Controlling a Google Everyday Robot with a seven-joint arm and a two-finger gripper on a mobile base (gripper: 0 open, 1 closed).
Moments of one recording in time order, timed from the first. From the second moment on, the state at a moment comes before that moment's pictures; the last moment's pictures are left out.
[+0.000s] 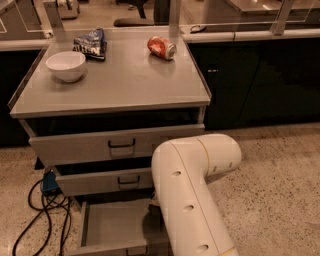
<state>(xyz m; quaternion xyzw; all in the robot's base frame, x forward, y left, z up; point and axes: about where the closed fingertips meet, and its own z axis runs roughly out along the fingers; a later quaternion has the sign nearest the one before) 0.651 0.015 0.231 -0.59 0.75 0.02 0.29</state>
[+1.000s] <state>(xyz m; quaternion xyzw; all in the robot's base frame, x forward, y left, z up) 0.627 0.029 0.341 -0.57 0.75 0.01 0.33</state>
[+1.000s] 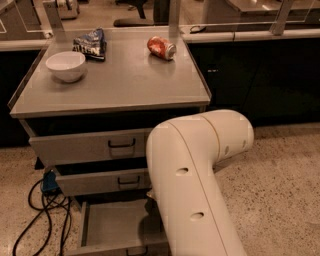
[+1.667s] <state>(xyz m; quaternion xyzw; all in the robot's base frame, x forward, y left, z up) 0.616 0.030 0.345 -0.57 0.76 0.01 0.32</state>
